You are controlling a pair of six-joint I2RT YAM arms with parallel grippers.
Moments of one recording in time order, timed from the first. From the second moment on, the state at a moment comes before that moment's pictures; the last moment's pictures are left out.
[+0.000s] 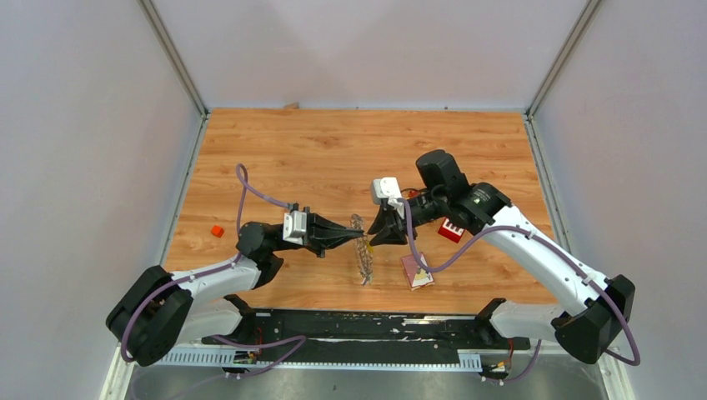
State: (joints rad) left arm -0.68 1.15 0.32 1.35 0.85 -0.25; right arm 0.71 1.22 1.19 -0.68 -0.94 -0.62
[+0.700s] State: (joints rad) left arm -0.68 1.15 0.32 1.35 0.85 -0.26; right arm 0.73 1.22 1.18 -0.60 -0.89 -0.58
